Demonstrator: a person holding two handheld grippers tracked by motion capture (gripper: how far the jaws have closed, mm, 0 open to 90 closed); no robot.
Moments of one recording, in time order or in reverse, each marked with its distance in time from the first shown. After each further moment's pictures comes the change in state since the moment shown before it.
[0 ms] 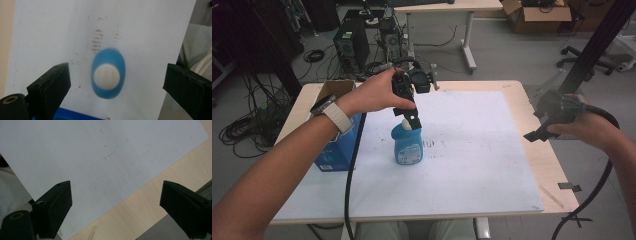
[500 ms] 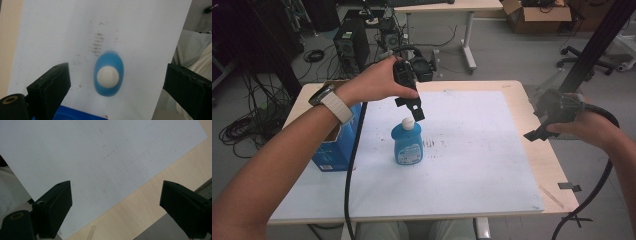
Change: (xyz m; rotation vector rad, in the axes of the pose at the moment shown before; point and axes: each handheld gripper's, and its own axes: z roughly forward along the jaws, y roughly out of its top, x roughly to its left) left arm 0.004 0.010 -0.024 -0.002 -0.009 -0.042; right arm -0.001 0.001 -0.001 0.007 -0.005 0.001
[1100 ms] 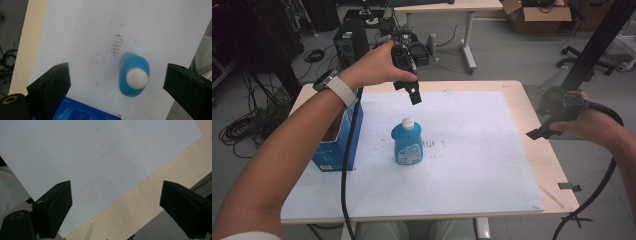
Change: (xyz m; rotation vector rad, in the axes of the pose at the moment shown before) left arm 0.033 0.009 -0.014 0.007 0.073 -0.052; right arm -0.002 0.000 -0.007 0.009 -0.015 0.004
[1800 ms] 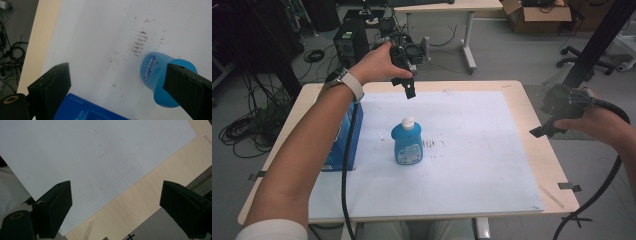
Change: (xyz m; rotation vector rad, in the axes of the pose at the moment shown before) left arm 0.048 -0.003 0.034 0.042 0.045 -0.032; right arm -0.002 -0.002 -0.013 -0.011 -0.011 0.011
